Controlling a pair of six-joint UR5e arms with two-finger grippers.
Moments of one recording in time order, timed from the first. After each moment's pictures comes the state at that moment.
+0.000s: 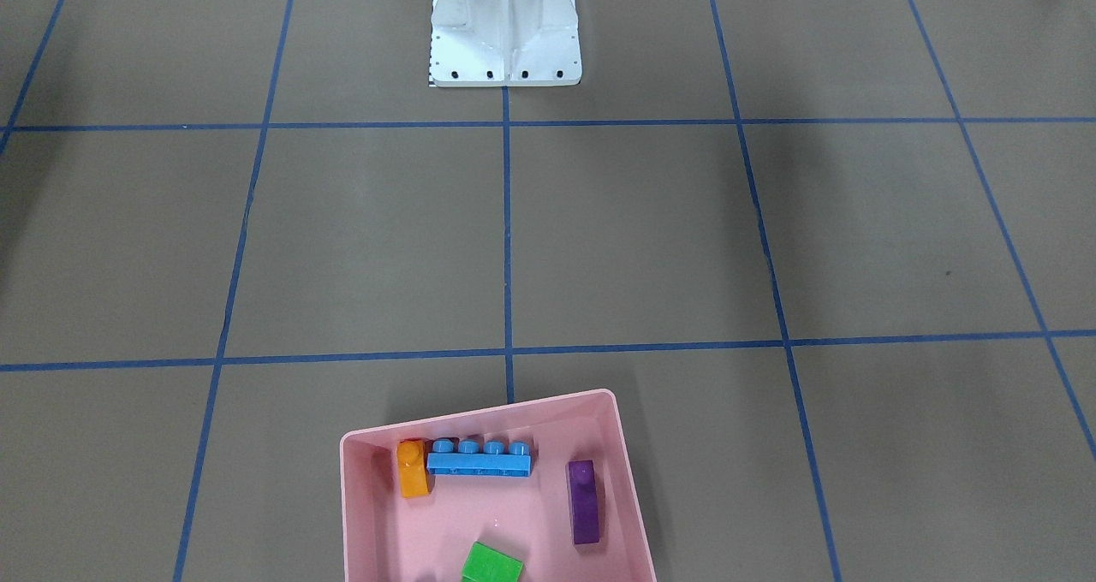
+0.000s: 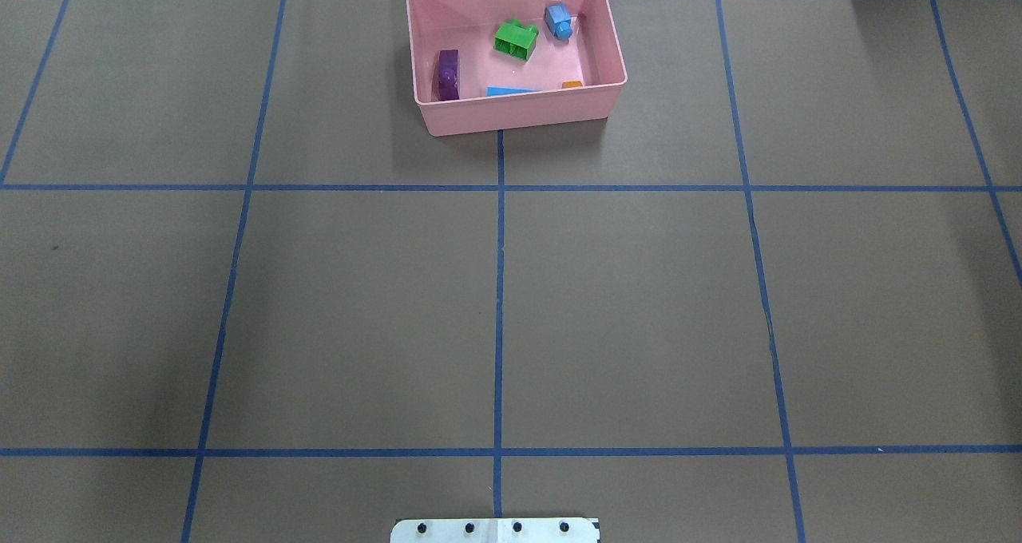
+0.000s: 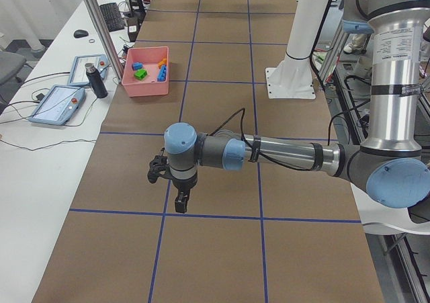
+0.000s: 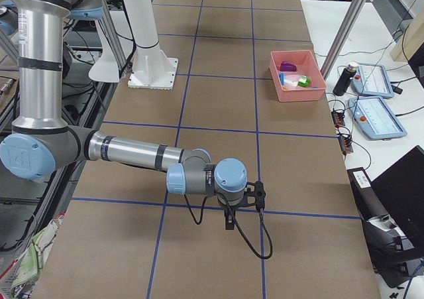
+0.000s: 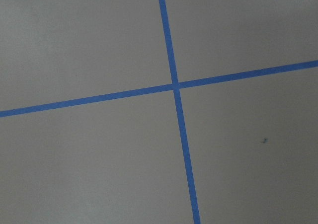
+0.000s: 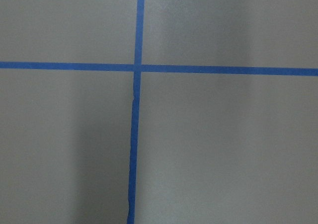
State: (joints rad) left arm -1.52 -1.52 -1.72 -1.56 -2.27 0.03; right arm 1.61 -1.67 1.54 -1.41 2.39 -0.02
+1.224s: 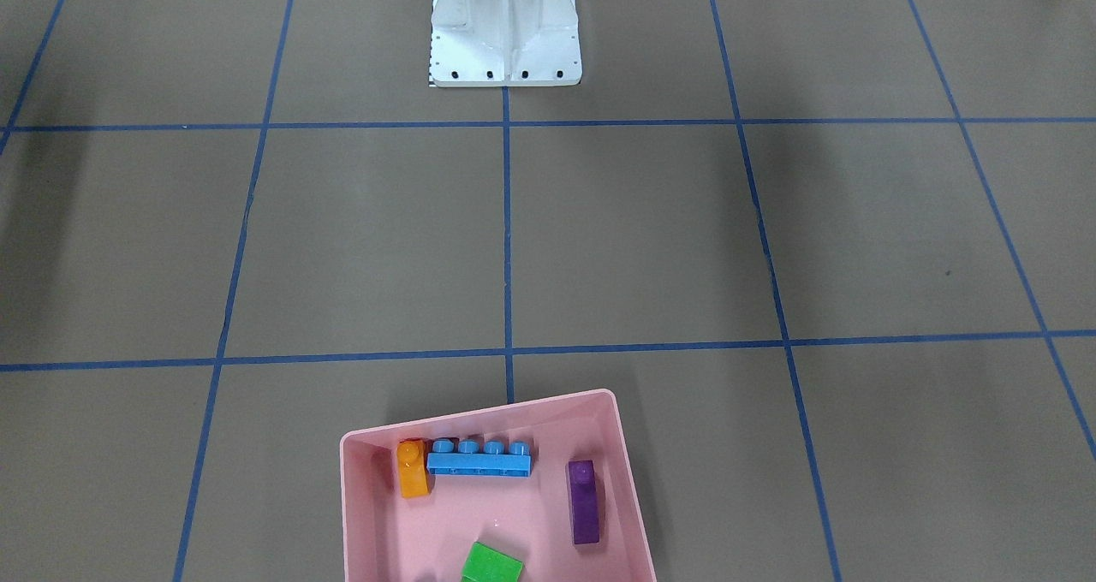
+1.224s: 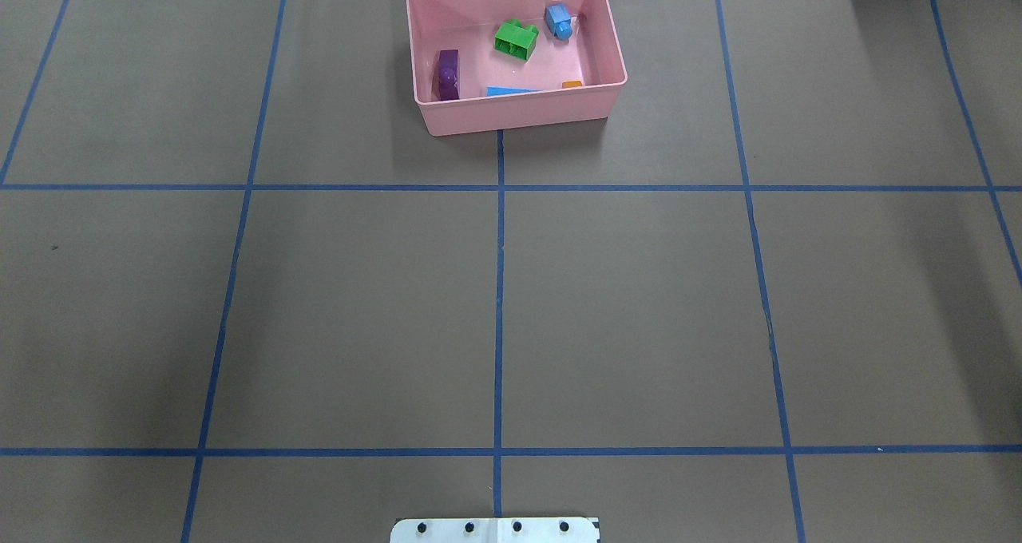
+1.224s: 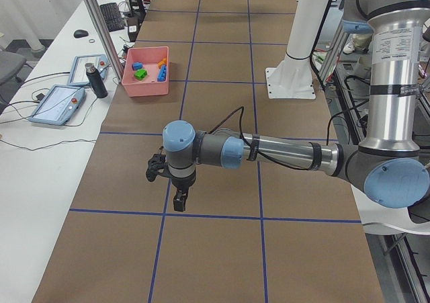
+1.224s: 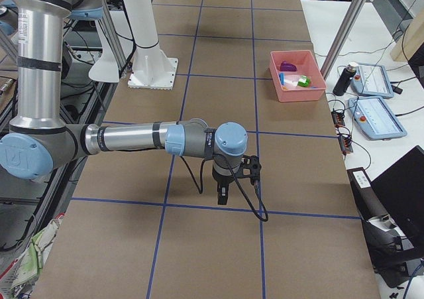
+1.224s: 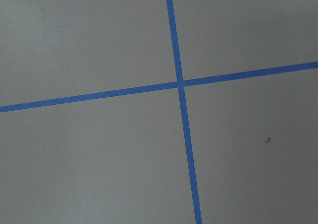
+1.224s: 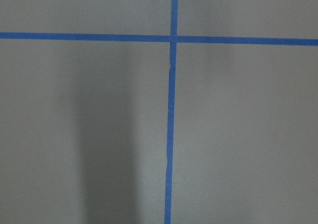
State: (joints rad) left arm -1.52 -1.54 -1.72 -1.56 -2.26 0.03; right arm 1.59 -1.69 1.81 -1.76 2.37 -0.08
